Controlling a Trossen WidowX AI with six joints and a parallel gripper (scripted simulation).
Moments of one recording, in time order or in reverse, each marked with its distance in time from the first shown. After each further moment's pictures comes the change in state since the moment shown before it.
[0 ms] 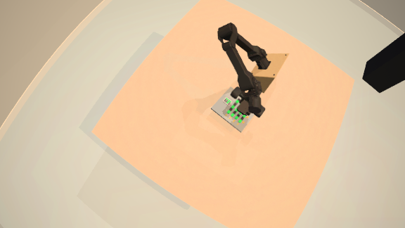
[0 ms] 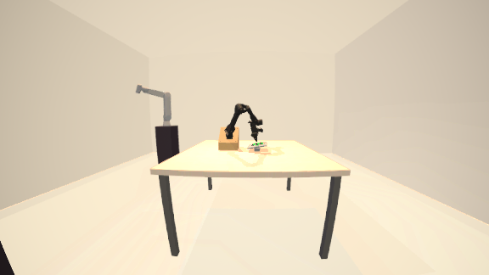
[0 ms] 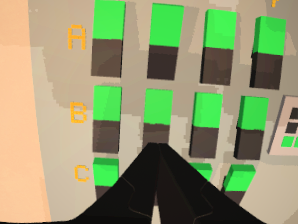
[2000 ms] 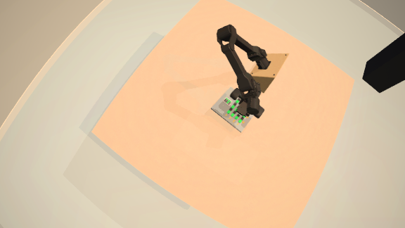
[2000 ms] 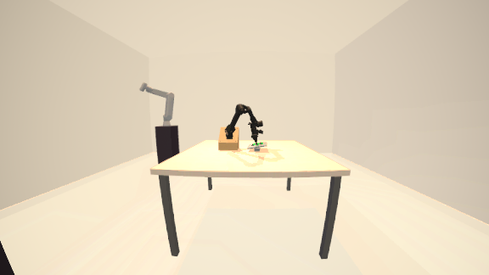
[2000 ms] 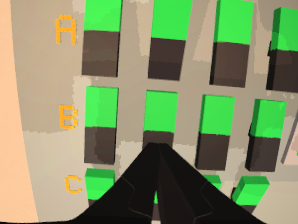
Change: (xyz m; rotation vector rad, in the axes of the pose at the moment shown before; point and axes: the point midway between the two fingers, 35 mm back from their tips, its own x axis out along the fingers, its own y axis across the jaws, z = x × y) arm 0.016 0.000 -0.004 -0.008 0.007 -0.005
